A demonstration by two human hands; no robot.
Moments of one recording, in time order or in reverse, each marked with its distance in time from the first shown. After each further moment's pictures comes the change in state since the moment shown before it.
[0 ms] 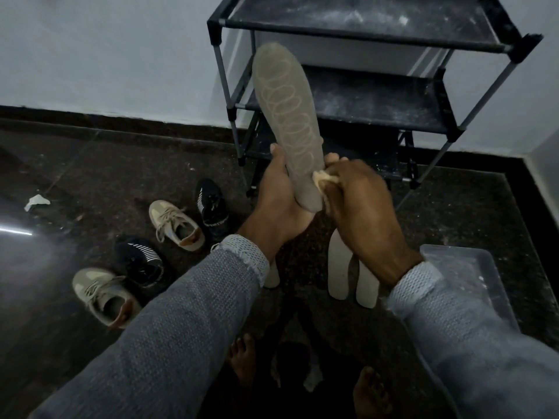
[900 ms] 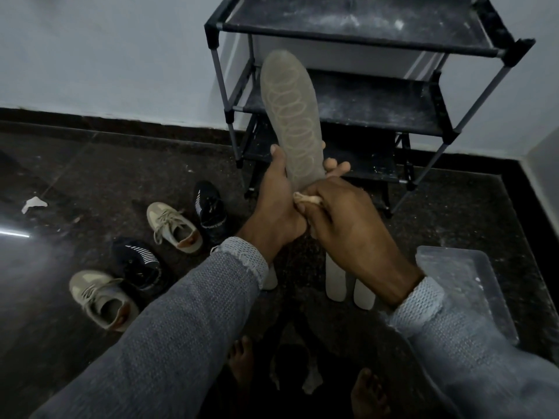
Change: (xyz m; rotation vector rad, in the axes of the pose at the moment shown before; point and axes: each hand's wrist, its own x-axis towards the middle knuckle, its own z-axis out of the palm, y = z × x) left_hand -0.001 -0.004 0.001 0.061 -0.057 -0.001; right_hand -0.014 -0.015 -0.003 0.112 -0.140 -0.061
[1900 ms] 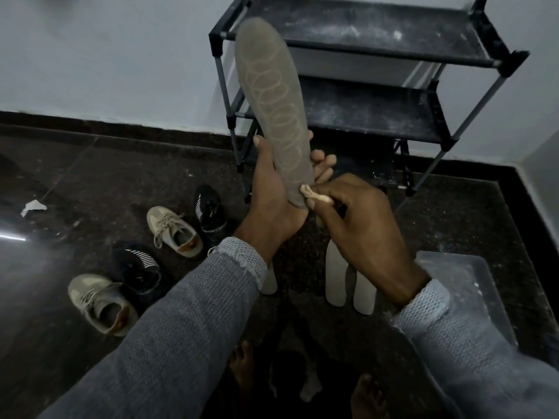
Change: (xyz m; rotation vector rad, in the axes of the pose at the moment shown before) left_hand 0.003 0.013 -0.001 0.018 -0.040 0.179; right_hand 0.002 0.008 -0.005 0.035 0.175 -0.088
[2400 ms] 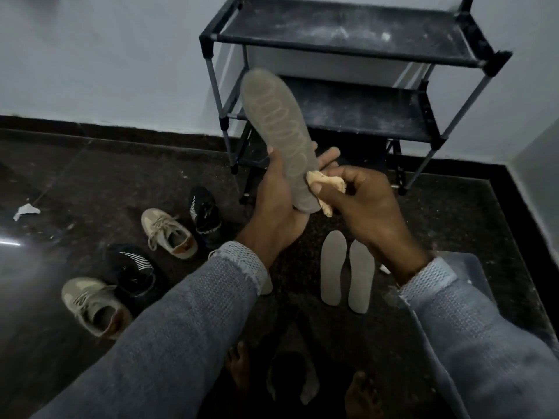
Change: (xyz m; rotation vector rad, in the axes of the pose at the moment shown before) left_hand -0.005 -0.015 0.011 -0.002 0.035 -0.081; right_hand 0.012 0.013 -0.015 0.514 -0.010 0.363
